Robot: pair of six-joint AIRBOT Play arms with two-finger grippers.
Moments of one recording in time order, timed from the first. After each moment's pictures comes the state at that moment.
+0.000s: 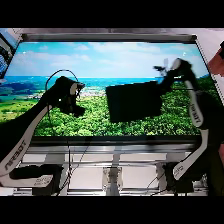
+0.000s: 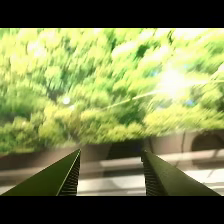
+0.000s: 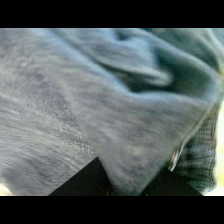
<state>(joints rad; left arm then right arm) -0.41 -1.42 1.20 1.72 -1.47 -1.68 -0.11 -1.89 1.75 -1.33 1.53 1.30</state>
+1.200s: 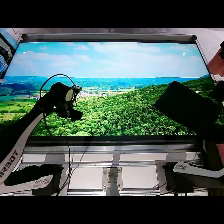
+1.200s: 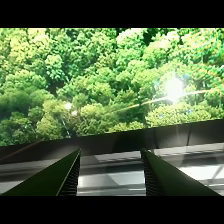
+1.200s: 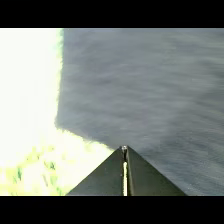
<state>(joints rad) -0.41 -1.34 1.10 1.73 -1.42 -1.70 -0.66 -1.37 1.46 -1.11 1.49 1.31</state>
